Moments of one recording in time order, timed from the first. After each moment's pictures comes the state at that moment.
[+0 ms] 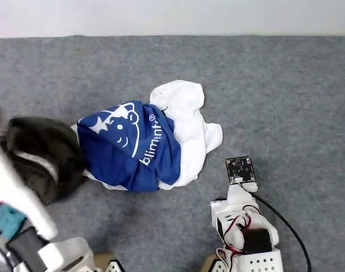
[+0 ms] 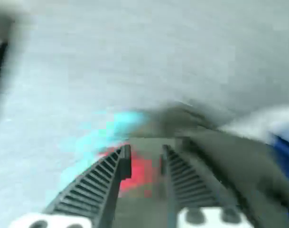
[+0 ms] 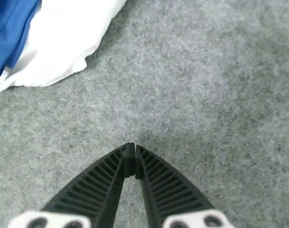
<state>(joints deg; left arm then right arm) -45.5 -8.8 -11.5 78.1 -14.7 -10.6 -102.9 95.7 74.5 -1.1</state>
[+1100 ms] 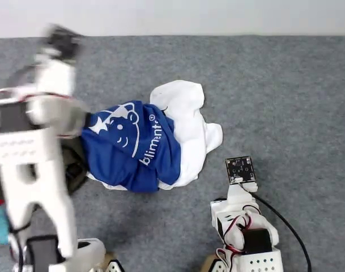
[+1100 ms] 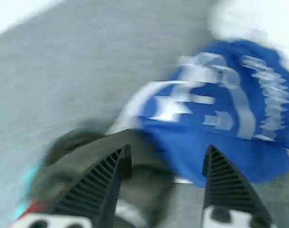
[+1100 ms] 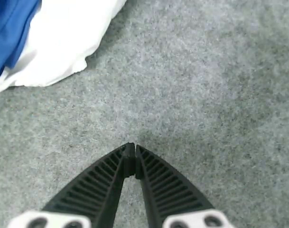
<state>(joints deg) -4.9 -12.1 -7.4 95.4 -20.1 -10.6 -102.9 95.7 74.5 -1.1</state>
